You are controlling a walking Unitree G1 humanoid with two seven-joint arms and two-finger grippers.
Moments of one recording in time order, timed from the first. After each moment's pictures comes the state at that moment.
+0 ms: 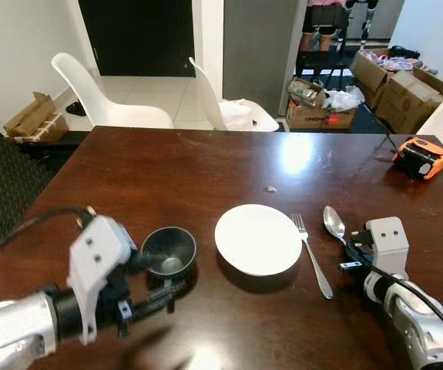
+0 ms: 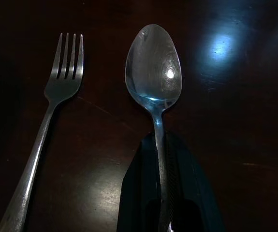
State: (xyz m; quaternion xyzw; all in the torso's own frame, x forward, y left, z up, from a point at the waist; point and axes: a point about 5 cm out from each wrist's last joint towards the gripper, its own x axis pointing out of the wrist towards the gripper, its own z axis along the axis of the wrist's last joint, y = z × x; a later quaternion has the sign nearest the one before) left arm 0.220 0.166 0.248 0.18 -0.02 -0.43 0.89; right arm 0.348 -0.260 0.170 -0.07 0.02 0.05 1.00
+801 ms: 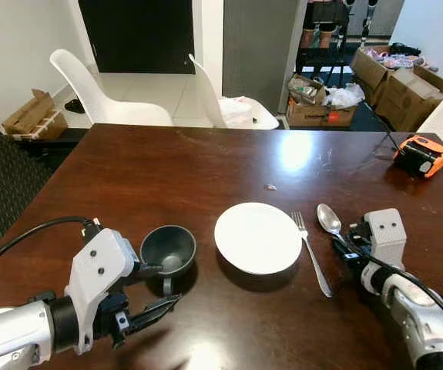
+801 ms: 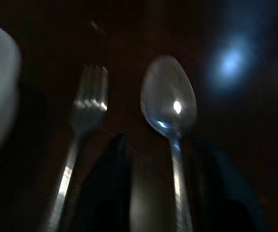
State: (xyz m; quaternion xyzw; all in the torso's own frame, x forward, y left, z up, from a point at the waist) left arm 0.217 0.169 0.244 0.19 -0.02 -0.43 0.89; right arm 0.350 -0.250 0.188 -0.06 -0.02 0.07 1.00
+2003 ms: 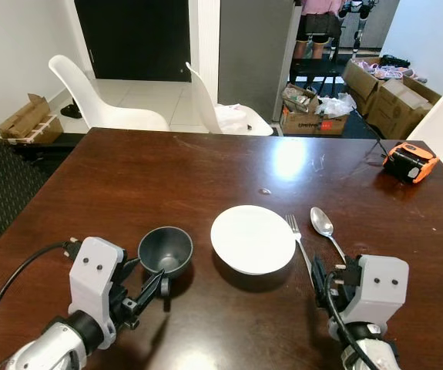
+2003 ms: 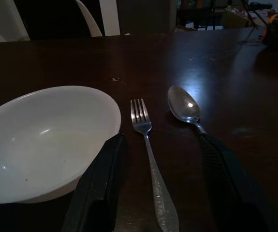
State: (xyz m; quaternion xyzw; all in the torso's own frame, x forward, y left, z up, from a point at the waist) left arm 0.242 0.171 0.196 0.05 -0.03 -0.20 0.98; right arm 0.256 -0.160 0.178 0.02 -0.12 -0.04 0.99
